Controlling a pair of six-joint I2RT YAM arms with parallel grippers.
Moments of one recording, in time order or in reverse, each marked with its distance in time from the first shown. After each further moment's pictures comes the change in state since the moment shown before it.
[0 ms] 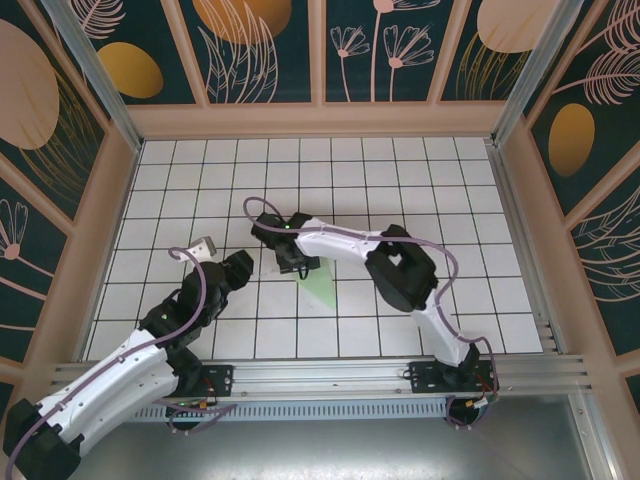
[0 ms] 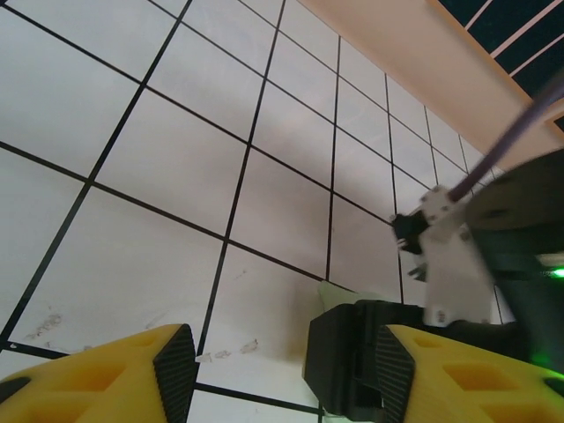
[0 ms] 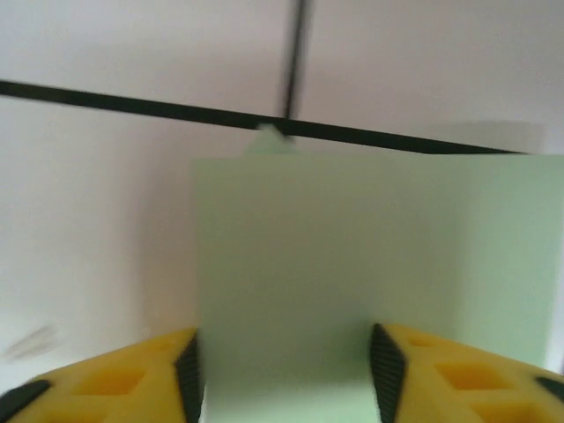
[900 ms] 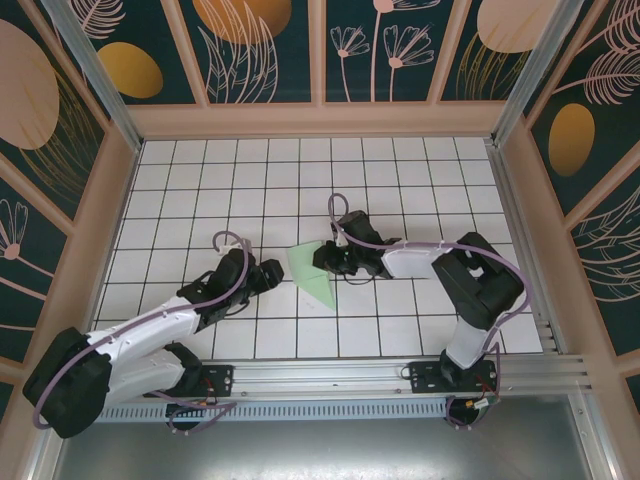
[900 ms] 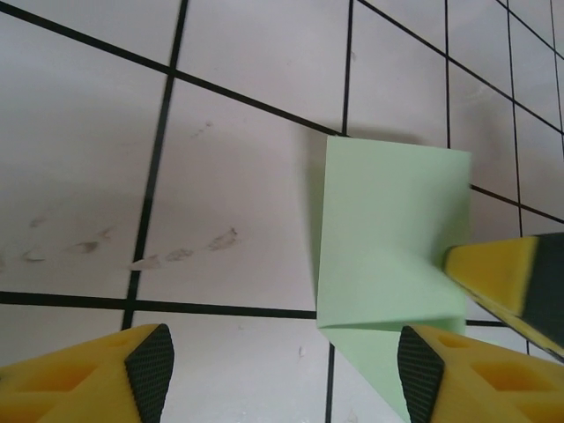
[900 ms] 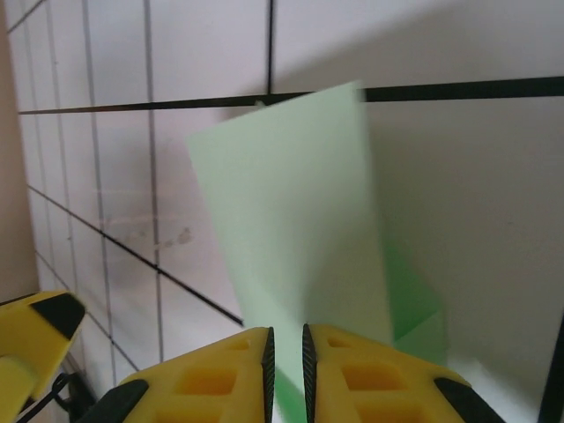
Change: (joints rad) left arm 0.000 0.449 0.050 0.159 0.298 0.004; right arm -0.297 -0.415 -0.863 0.966 -0.611 0.082
